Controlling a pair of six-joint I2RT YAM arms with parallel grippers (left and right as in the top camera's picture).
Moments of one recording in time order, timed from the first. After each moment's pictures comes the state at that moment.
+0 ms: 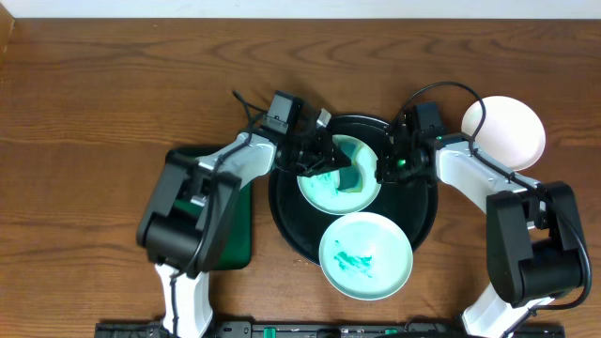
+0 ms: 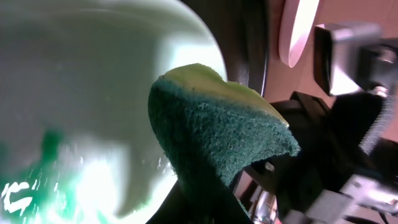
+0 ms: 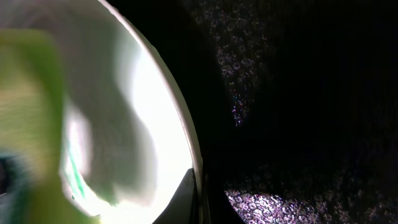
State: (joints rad) left arm -0.40 2.05 1.17 -0.15 0.92 -0.74; right arm 0.23 1.85 1.03 -0.48 -0.37 0.27
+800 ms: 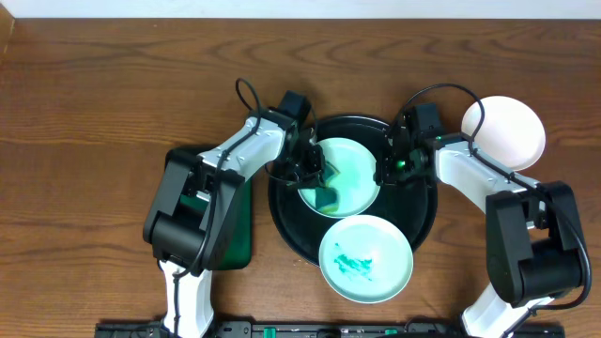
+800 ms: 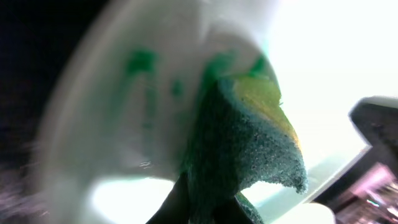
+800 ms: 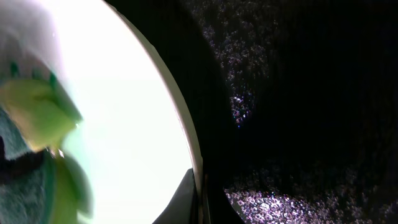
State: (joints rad) left arm -0.43 2.07 1.36 -0.81 0.48 -0.55; right arm 0.23 1.85 1.03 -0.51 -0.39 0.27
